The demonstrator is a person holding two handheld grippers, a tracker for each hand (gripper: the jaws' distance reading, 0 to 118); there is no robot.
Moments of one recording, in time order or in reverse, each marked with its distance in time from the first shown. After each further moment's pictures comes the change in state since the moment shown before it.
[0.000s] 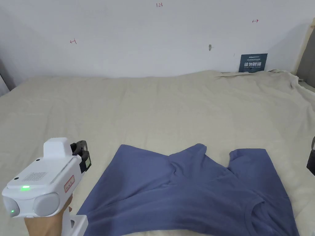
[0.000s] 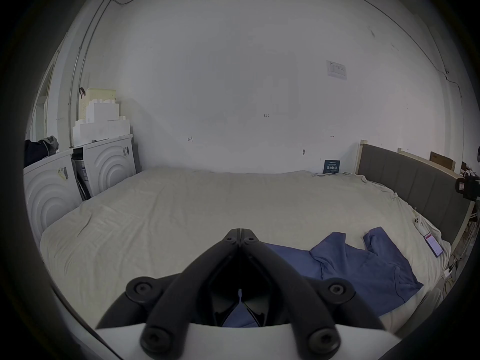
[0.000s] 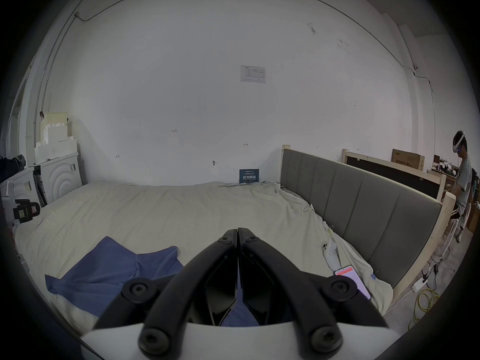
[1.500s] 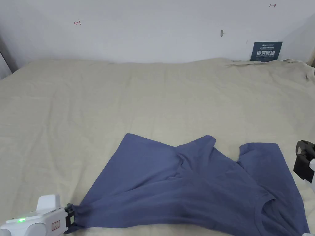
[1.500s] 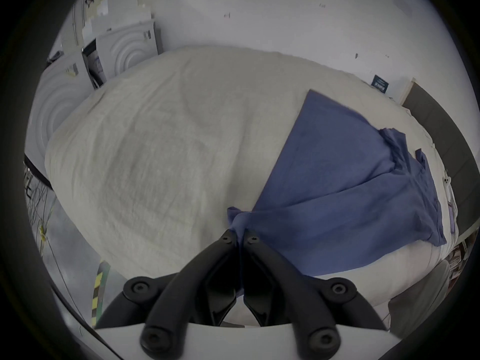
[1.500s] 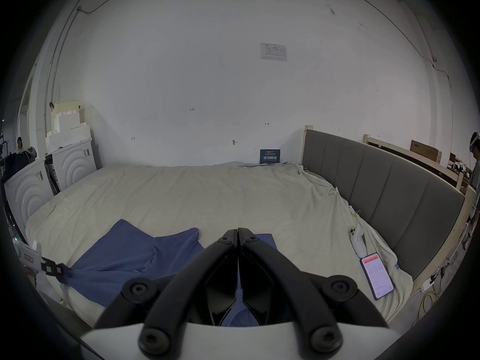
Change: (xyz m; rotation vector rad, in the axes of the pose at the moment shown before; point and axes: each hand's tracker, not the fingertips) left arm -0.088 -0.144 -0.036 -0.589 0.130 0.115; right arm -0.038 -0.013 -0.039 -0.116 0.114 0.015
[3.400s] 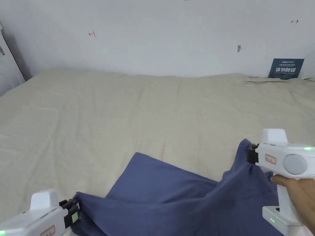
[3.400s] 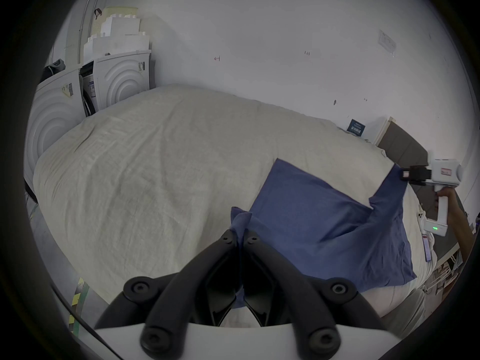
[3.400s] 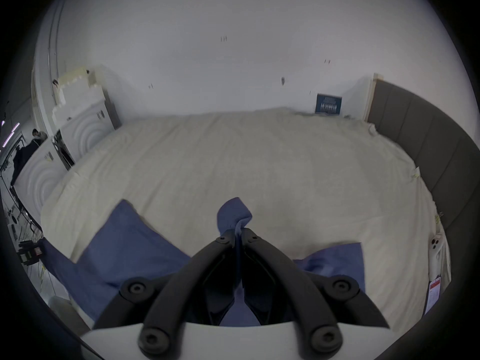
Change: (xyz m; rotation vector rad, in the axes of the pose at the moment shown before) left arm 0.012 0.066 0.040 0.194 -0.128 0.075; right arm -0.056 0.034 -0.211 -0.273 0.239 0.015
